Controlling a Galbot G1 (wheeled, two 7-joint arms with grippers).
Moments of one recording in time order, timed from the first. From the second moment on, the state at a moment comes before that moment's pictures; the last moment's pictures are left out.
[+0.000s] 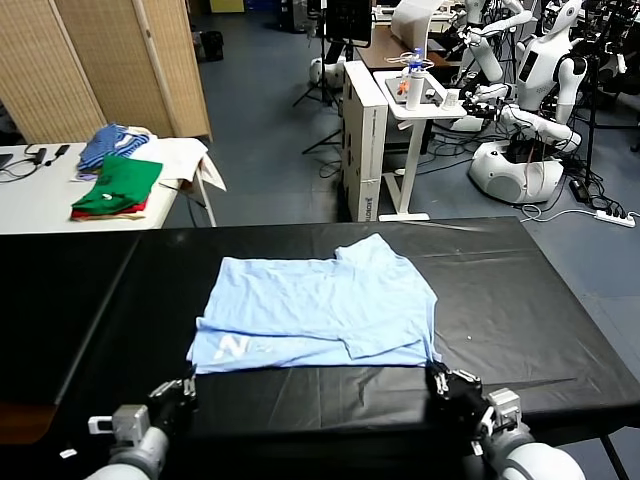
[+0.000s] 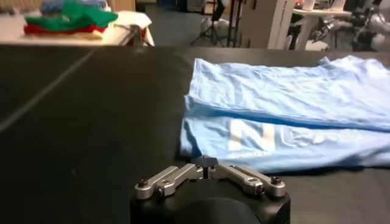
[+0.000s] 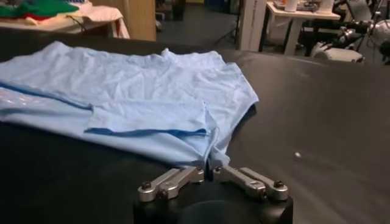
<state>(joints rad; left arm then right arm) 1.71 -1.00 -0.53 -2.17 -0.54 0.36 -0.34 -1.63 0.90 0.55 2.19 0.55 -0.56 0.08</state>
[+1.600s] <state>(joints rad) 1.28 -0.84 -0.46 -2.10 -0.97 0.55 -0.43 -0.92 0.88 0.26 1.91 0.86 -0.74 0.25</state>
